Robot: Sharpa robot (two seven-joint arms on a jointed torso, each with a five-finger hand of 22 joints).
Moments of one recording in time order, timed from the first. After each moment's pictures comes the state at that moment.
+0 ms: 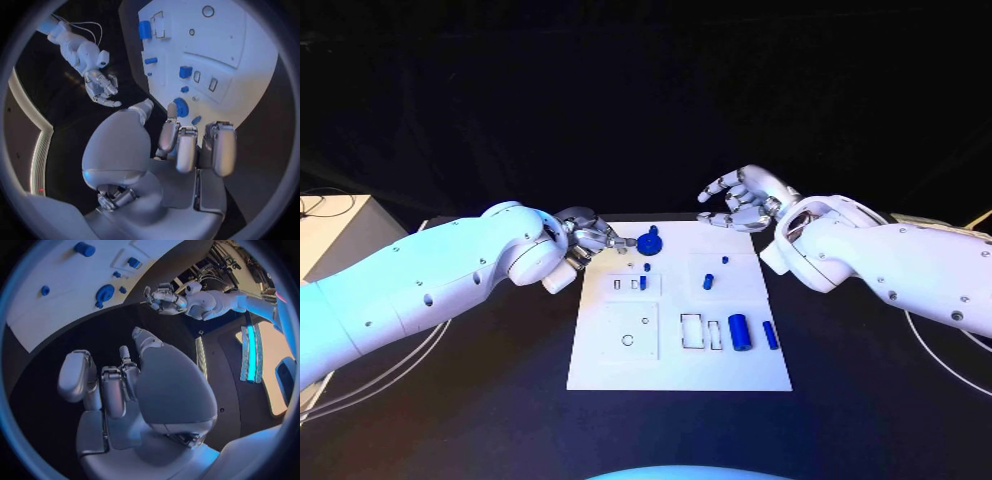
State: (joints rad) left arm 1.13 -0.74 0.17 1.37 -0.79 -0.04 -0.43; left_hand 1.22 -0.14 0.35 0.28 0.05 0.84 0.12 0.49 0.59 1.34 0.04 1.40 1.25 1.47 -0.02 1.57 1.31 0.05 1.46 0.08 1.48 1.31; right arm 1.35 -0.71 -0.15 1.39 -0.92 -0.46 0.04; right_hand 1.45 -0.18 0.22 0.25 0.27 0.89 0.16 0.20 0.36 1.42 0.07 1.42 1.31 1.47 -0.01 1.54 1.31 0.08 1.42 0.10 1.18 1.20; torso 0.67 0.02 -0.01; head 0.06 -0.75
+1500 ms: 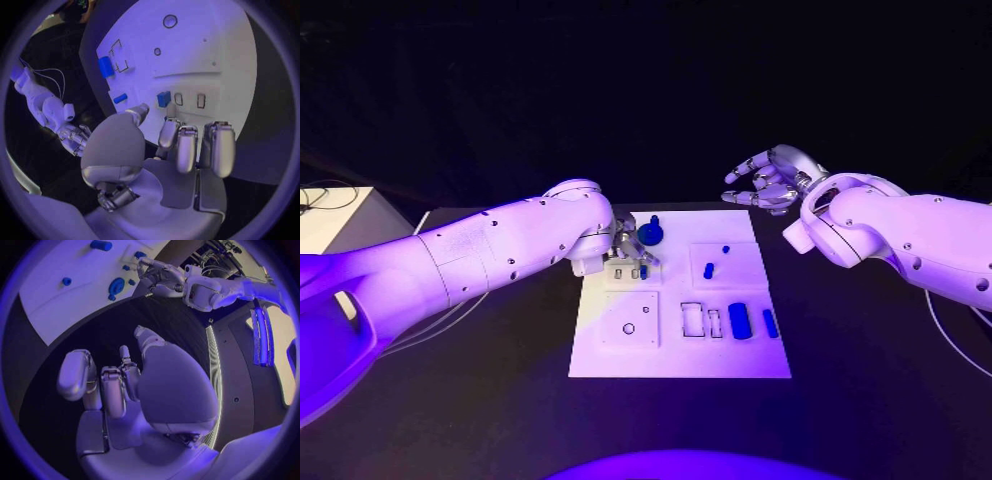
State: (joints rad) left arm 1.23 -0.50 0.03 1.17 -1.04 0.23 -0.62; left_hand 1.10 -0.15 0.38 0.29 0.05 0.83 0.11 0.54 0.65 1.32 0.04 1.38 1.21 1.47 -0.02 1.57 1.31 0.05 1.46 0.07 1.49 1.31; right arm 1.37 -0.72 -0.14 1.32 -0.79 -0.40 0.01; right_hand 1.43 -0.20 0.22 0.26 0.27 0.88 0.16 0.21 0.36 1.43 0.08 1.42 1.31 1.47 -0.01 1.54 1.31 0.08 1.42 0.10 1.17 1.18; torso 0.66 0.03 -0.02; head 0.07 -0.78
